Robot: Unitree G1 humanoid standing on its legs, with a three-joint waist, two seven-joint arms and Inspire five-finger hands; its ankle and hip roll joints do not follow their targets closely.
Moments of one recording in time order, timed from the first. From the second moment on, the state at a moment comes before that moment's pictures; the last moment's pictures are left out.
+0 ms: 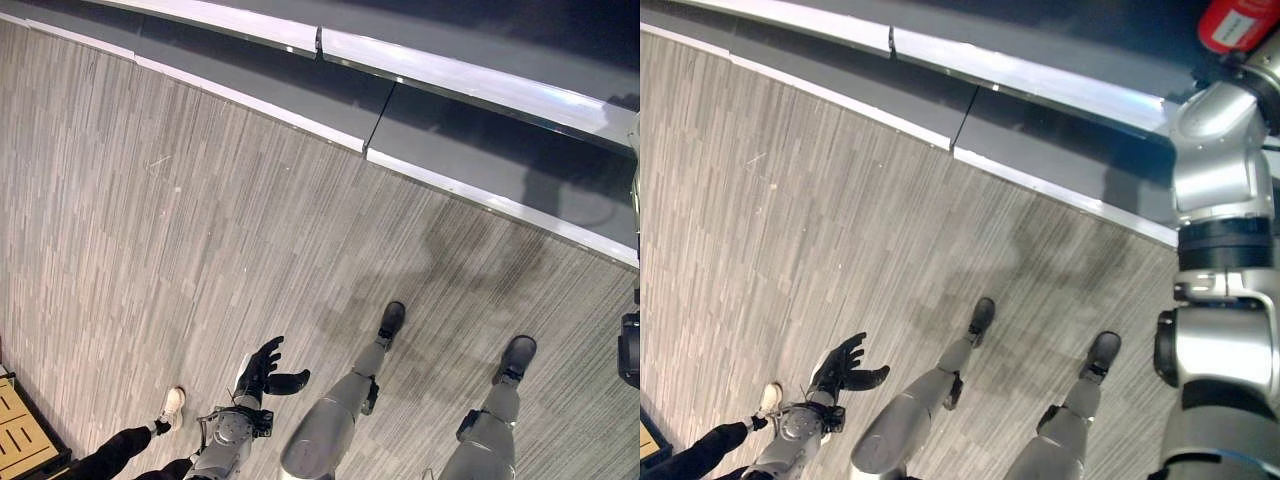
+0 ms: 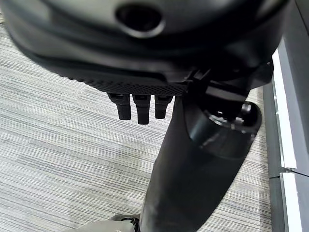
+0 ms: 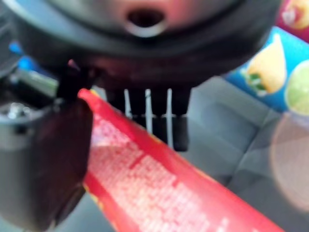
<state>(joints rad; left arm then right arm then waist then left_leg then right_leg) -0.02 0.23 -0.34 0.66 -0.27 -0.15 0.17 -1.17 -0.88 0.12 0.55 -0.21 0.14 -0.92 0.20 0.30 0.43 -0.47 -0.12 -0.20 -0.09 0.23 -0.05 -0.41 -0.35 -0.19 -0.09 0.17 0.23</state>
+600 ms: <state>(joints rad) -0.02 0.23 -0.34 0.66 -0.27 -0.16 0.17 -1.23 -0.96 0.19 0.62 -0.21 0.14 -0.94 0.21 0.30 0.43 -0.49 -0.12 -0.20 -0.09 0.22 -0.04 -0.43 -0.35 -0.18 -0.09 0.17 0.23</state>
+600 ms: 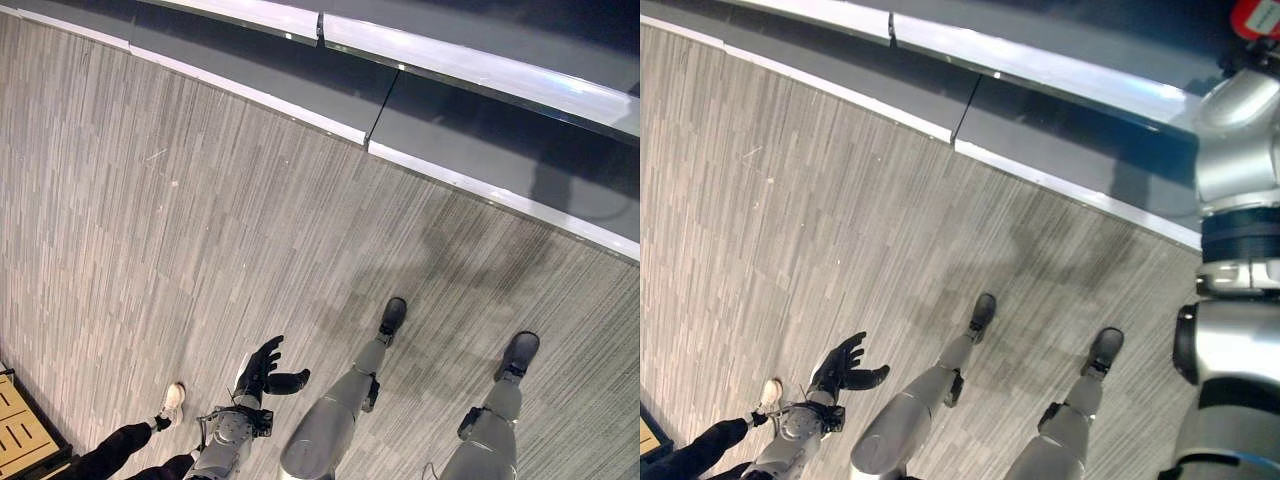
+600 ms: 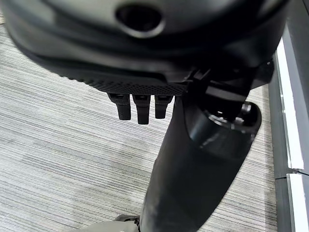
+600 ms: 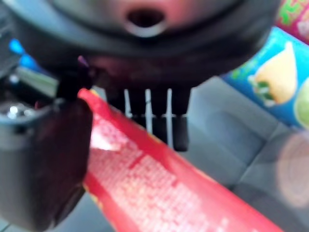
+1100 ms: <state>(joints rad) -0.02 0.23 -0.34 0.66 -0.27 -0.16 0.17 -1.22 -0.96 0.19 0.66 -0.18 0.14 -0.94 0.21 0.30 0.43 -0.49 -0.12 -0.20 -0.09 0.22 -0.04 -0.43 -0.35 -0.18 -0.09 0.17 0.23</state>
